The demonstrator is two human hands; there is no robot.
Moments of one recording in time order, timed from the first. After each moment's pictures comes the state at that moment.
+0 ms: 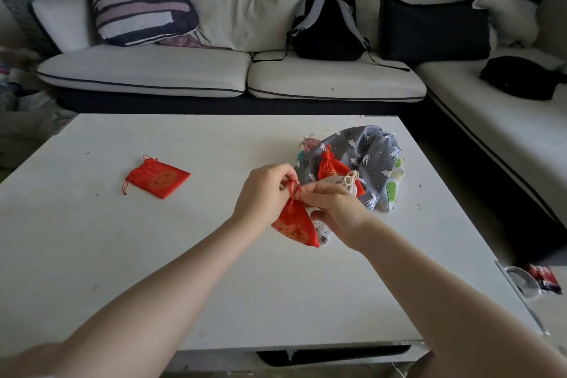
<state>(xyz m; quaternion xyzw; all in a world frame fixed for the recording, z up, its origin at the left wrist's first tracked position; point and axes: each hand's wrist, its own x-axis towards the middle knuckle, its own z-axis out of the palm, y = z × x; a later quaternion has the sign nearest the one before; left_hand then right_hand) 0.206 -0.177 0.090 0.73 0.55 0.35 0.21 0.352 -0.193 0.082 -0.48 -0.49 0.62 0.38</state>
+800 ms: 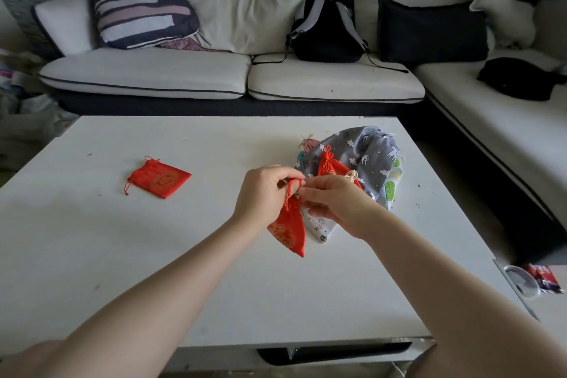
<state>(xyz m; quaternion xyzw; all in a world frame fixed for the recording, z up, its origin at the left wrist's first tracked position) 0.205 -0.184 0.090 0.72 0.50 0.43 0.24 0.358 -0.190 0.098 -0.52 -0.51 0.60 0.33</state>
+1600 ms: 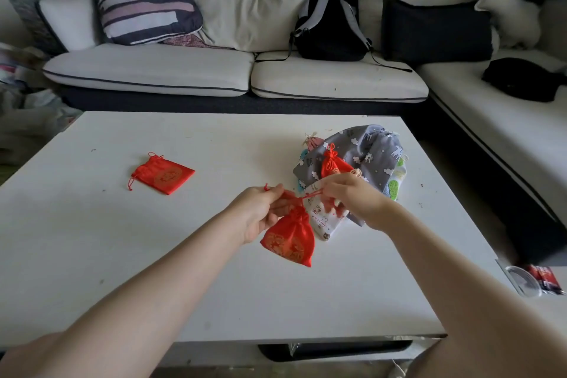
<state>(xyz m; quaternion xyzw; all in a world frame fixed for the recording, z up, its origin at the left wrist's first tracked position) 0.195 -0.190 0.089 0.30 0.55 0.36 0.69 0.372 -0.185 0.099 -0.56 -0.65 0.45 0.24</state>
